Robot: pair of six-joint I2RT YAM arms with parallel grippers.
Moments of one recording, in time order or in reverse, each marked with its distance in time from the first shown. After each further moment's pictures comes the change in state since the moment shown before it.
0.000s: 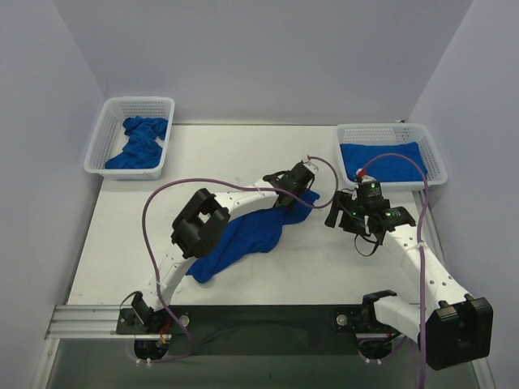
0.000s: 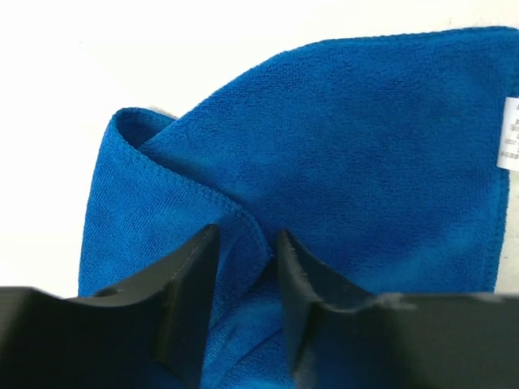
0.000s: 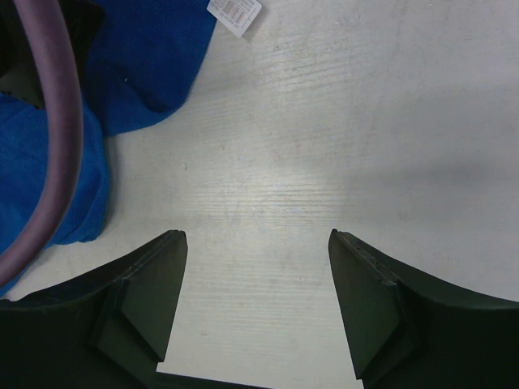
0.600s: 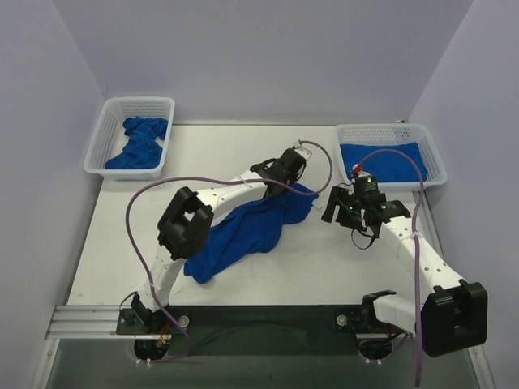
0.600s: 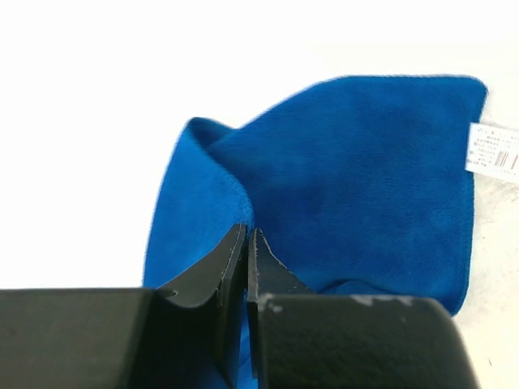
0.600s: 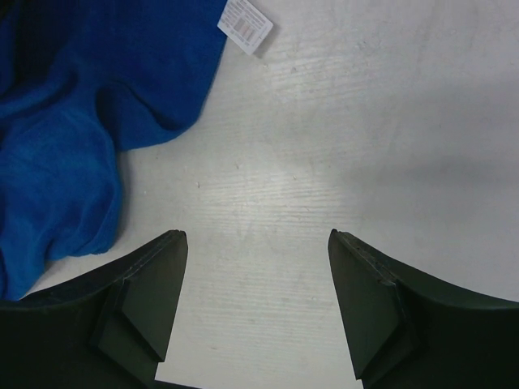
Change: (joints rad) left arm 0.035 -0.098 -0.013 -0.016 0.031 0.008; right arm 0.000 0.063 0.021 0.039 -0.015 -0.003
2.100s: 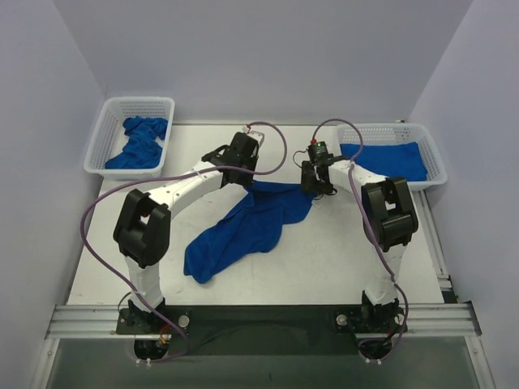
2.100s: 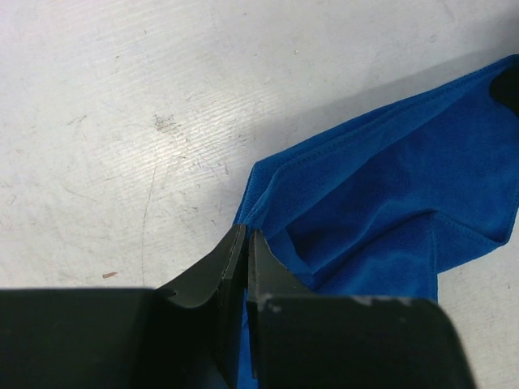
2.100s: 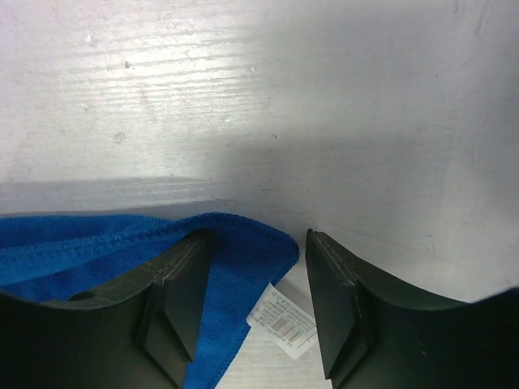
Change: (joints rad) left arm 0.234 -0.323 -0.287 -0.024 0.192 -0.141; right arm 0.099 0.870 0.558 0.182 0.201 -0.106
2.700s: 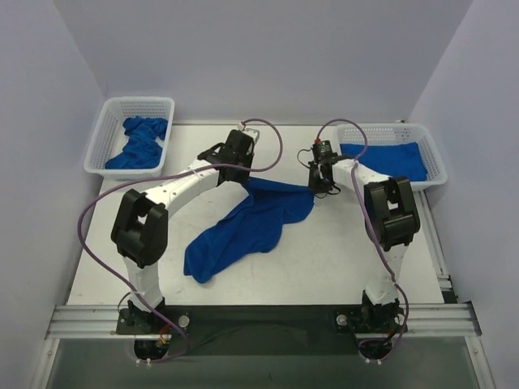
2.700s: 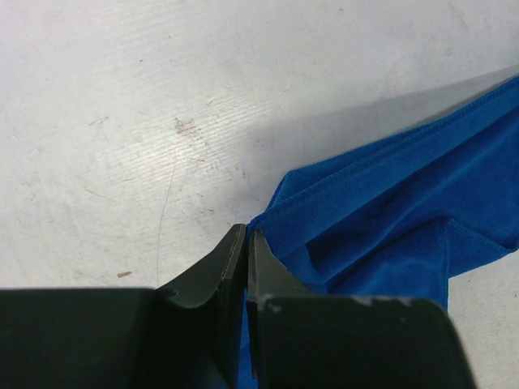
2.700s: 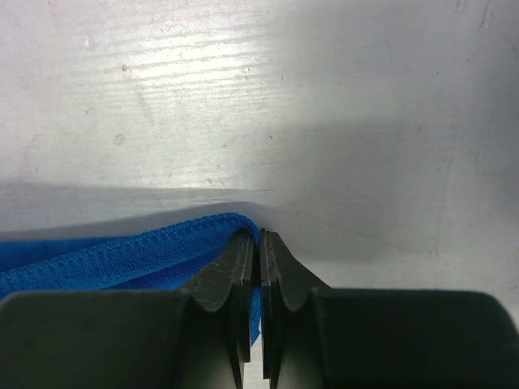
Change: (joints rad) left arm 0.025 -0.007 0.000 0.000 0.000 0.000; right arm -0.030 0.003 0.007 -0.005 -0.066 0.021
